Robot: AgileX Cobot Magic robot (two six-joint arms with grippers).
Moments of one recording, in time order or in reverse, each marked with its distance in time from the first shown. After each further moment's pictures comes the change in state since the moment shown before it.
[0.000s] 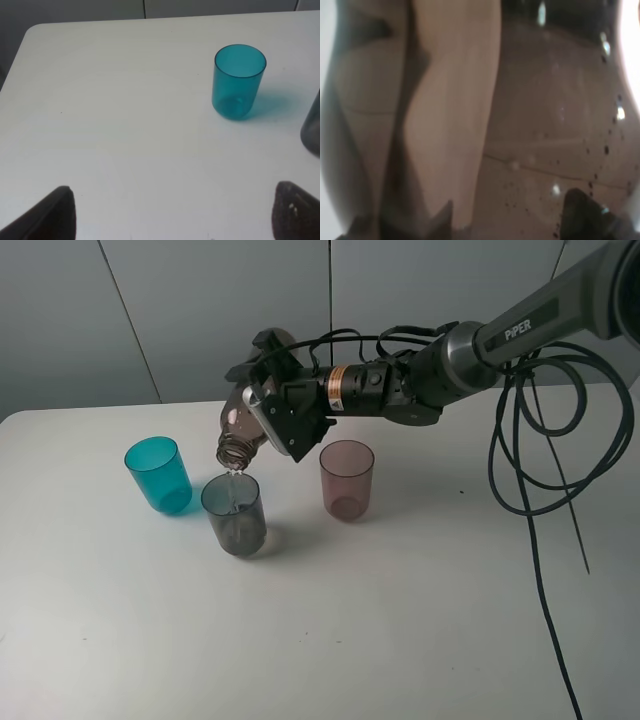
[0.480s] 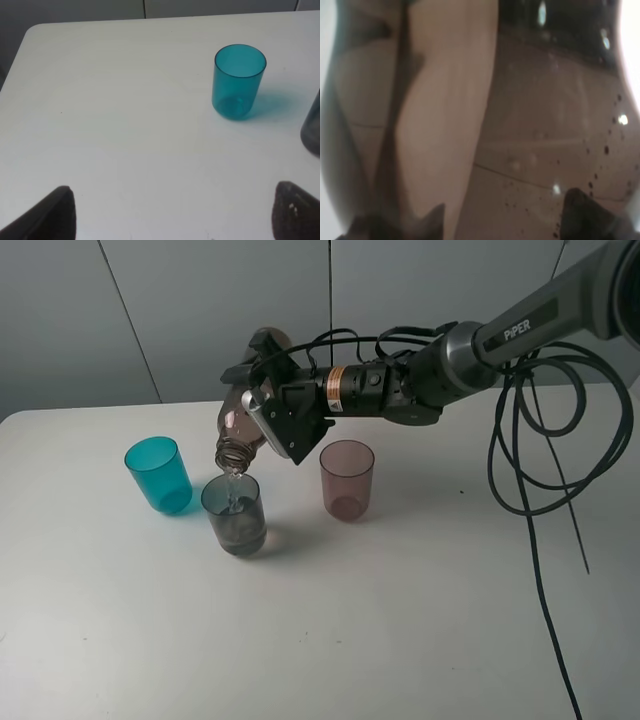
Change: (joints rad) left arm 0.000 0.000 0.000 0.000 0.000 0.000; right arm 0.002 0.000 0.000 -0.026 -0.018 -0.006
